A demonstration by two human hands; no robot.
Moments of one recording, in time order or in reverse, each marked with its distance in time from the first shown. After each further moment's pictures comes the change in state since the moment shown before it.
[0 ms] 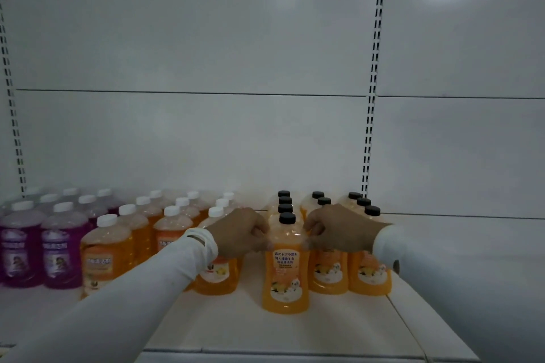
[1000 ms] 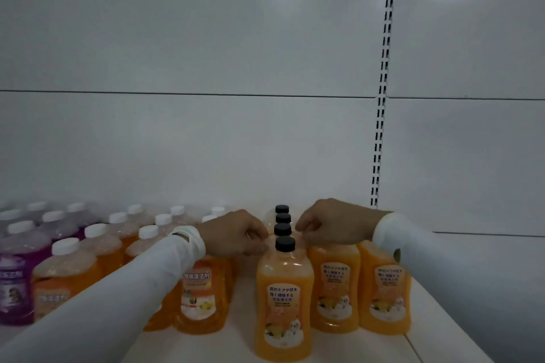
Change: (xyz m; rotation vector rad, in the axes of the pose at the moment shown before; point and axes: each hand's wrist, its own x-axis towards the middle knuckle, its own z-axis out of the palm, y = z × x) left_hand 0.061 -0.037 -0.010 -0.100 -0.080 0.034; right_hand 0.066 0.029 -0.025 -0.071 -0.047 -0.136
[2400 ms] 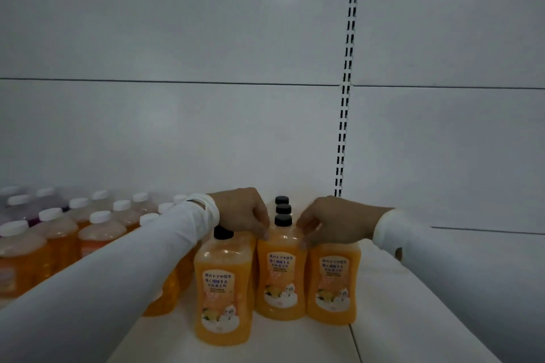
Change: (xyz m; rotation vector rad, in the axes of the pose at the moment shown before) left_hand 0.052 0.099 0.016 0.146 -0.081 -0.123; right_hand -0.053 0.068 -0.009 -0.090 -0.064 -0.007
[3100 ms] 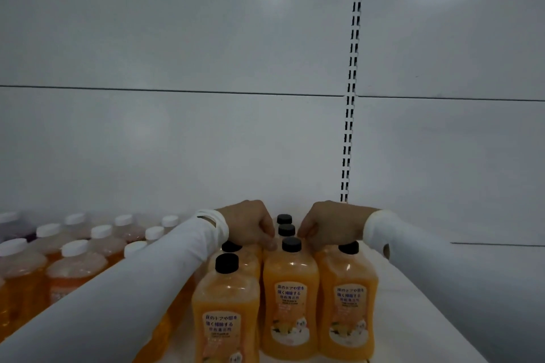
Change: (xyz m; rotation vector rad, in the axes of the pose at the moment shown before) left_hand 0.049 -0.029 0.001 0.036 0.006 0.068; right_hand 0.049 0.015 -0.006 0.053 -0.053 0.140
